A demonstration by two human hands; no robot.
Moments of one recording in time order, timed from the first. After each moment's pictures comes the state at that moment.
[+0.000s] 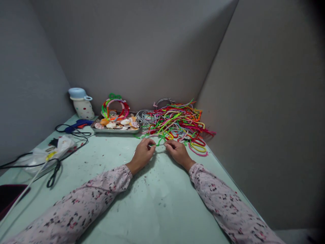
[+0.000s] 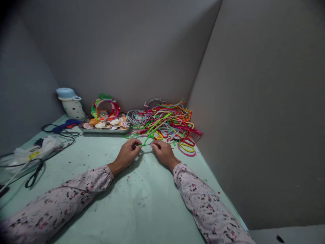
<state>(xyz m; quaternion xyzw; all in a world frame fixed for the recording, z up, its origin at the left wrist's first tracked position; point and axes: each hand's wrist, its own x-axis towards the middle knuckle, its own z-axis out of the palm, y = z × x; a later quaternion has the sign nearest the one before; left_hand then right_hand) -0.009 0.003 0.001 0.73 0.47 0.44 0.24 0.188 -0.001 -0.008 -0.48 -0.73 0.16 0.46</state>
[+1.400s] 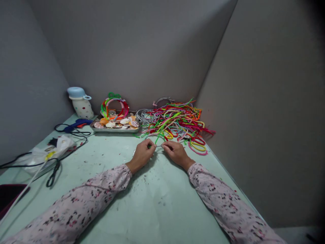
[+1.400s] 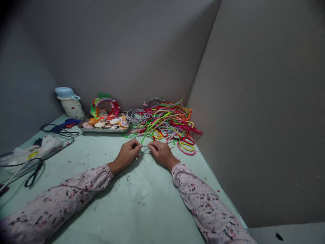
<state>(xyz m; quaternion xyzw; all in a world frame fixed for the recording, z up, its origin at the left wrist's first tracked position) -0.007 -0.001 0.003 0.69 0.49 0.41 0.34 0.187 -0.002 -0.010 -0.42 -0.80 0.10 0.41</state>
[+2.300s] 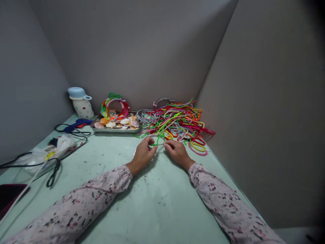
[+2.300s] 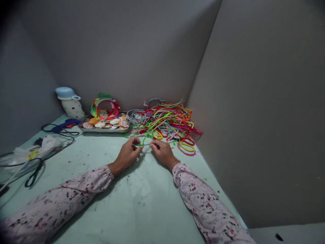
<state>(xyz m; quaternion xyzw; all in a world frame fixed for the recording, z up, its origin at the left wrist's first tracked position) -0.006 -0.003 0.003 0.72 0.47 0.45 0.27 0.187 -0.004 -0.005 -0.46 -0.76 0.13 0.44</state>
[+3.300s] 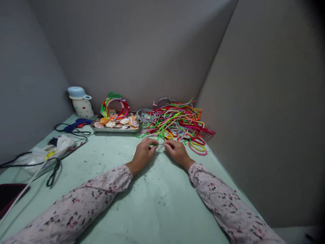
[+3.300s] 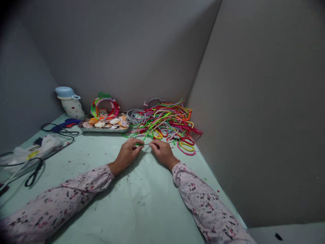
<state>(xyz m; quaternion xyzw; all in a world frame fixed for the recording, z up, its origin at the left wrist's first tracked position) -0.005 0.001 -0.002 0.74 0.40 0.49 0.23 0.187 -0.003 -0.006 -0.45 -0.76 0.14 0.45</state>
